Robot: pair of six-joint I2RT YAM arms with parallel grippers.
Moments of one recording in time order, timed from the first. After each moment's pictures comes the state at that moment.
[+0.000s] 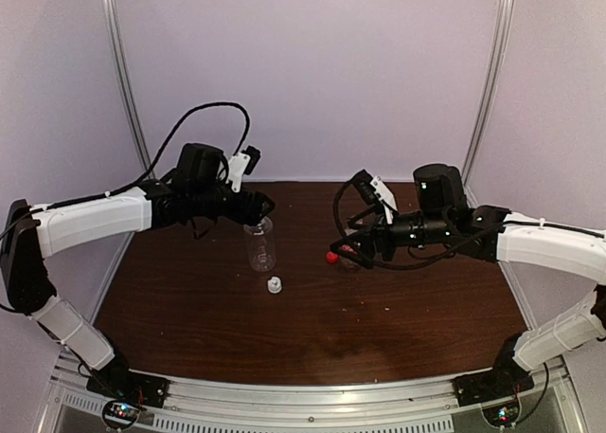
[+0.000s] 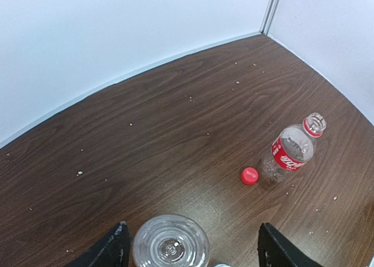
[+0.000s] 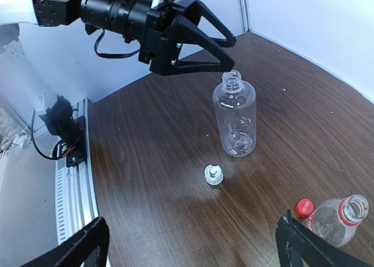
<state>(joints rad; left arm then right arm) -0.66 1.53 1.17 -0.15 0.06 -0.08 0.77 1.29 0.96 -0.08 -0.43 0.09</state>
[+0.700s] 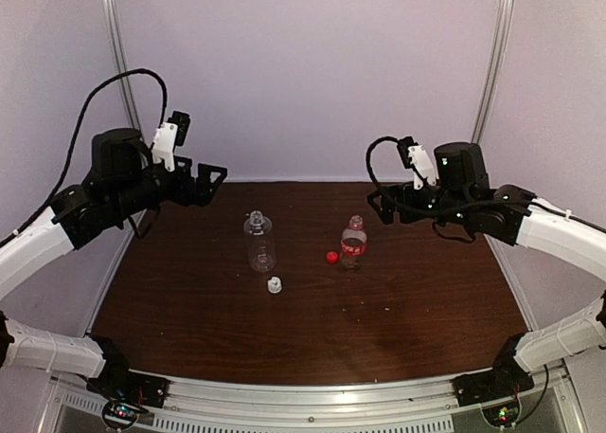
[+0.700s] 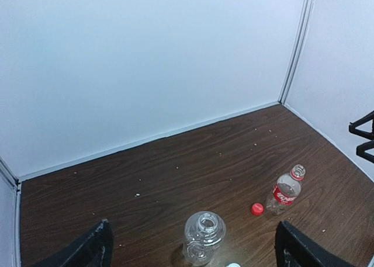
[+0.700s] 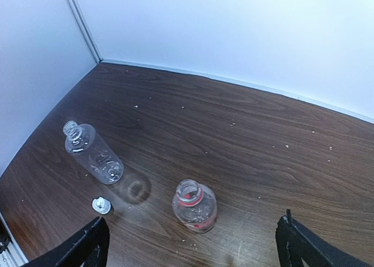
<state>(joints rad) -0.65 1.08 1.08 -0.26 -0.12 -0.11 0.70 1.22 1.08 -0.30 0.12 0.25</state>
